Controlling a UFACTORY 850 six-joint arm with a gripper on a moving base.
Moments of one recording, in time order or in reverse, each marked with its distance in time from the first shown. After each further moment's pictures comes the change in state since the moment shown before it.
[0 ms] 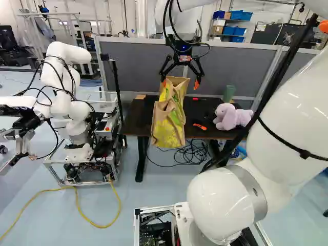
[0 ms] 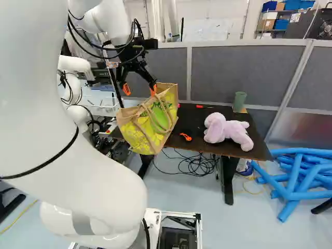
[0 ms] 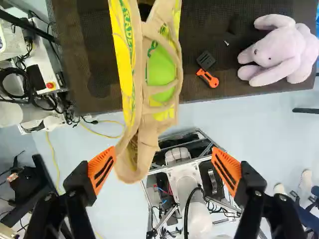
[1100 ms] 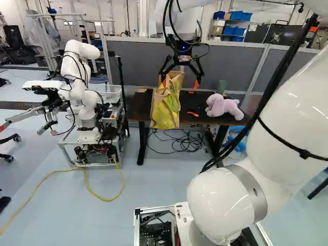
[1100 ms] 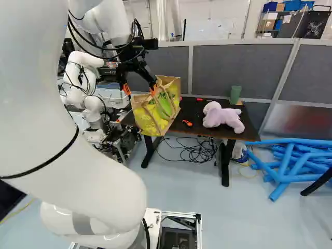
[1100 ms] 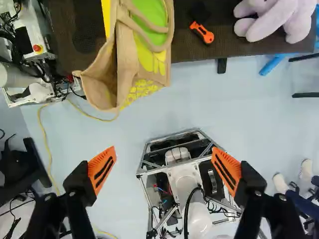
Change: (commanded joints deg) arm 0.0 0.0 0.0 0.0 0.0 0.0
